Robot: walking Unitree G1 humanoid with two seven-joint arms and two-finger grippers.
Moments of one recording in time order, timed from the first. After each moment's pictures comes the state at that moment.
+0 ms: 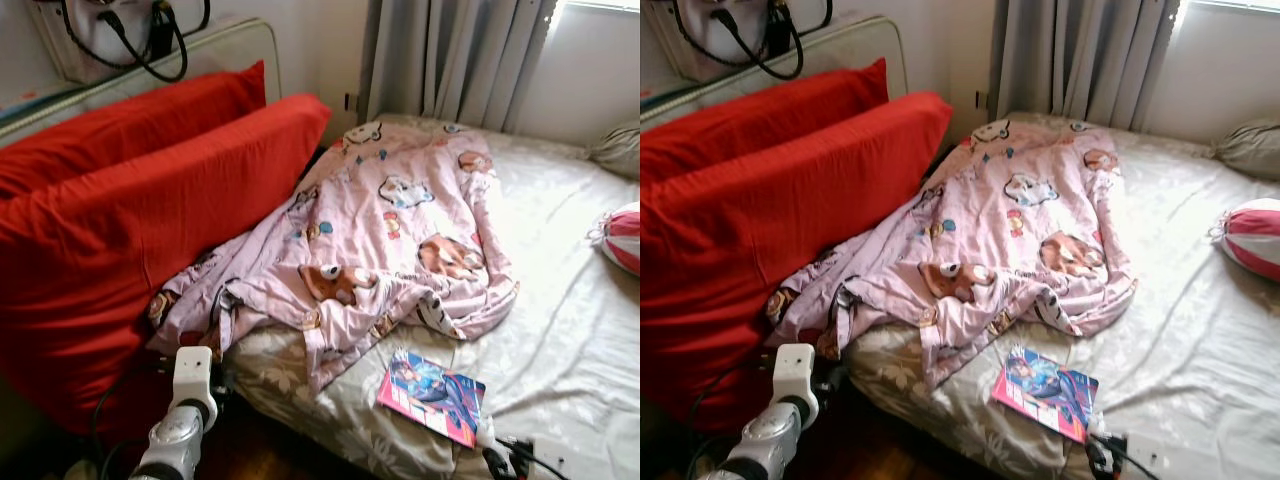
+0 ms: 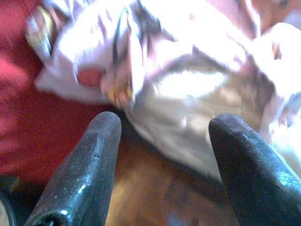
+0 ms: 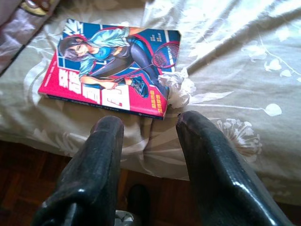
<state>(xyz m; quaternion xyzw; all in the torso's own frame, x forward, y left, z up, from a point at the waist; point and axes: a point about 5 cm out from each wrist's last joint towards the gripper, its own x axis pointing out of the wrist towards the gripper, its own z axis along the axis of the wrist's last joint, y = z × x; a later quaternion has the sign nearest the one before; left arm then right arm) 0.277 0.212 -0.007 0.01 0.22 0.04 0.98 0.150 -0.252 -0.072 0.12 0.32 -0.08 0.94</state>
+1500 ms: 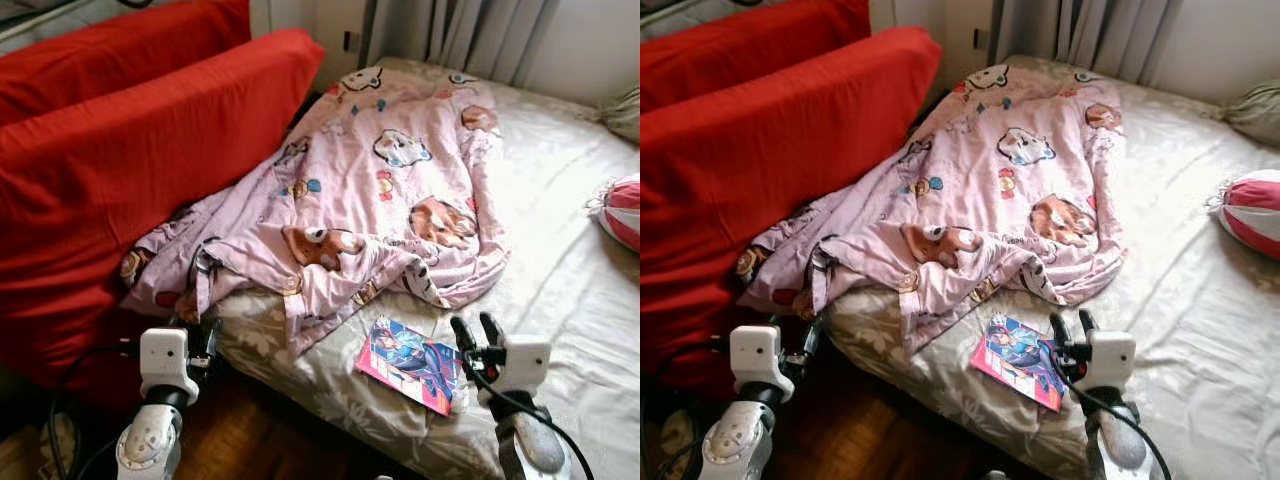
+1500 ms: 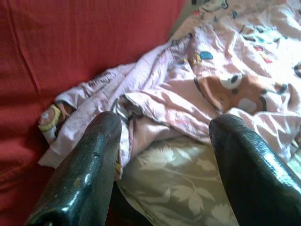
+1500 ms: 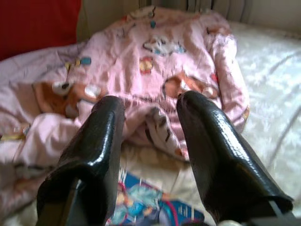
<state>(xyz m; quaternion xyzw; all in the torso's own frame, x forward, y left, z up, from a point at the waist) 0.251 0.212 0.070 0.05 -0.03 0.02 1.00 0.253 -0.201 0.052 0.02 -0.01 0.03 1.00</state>
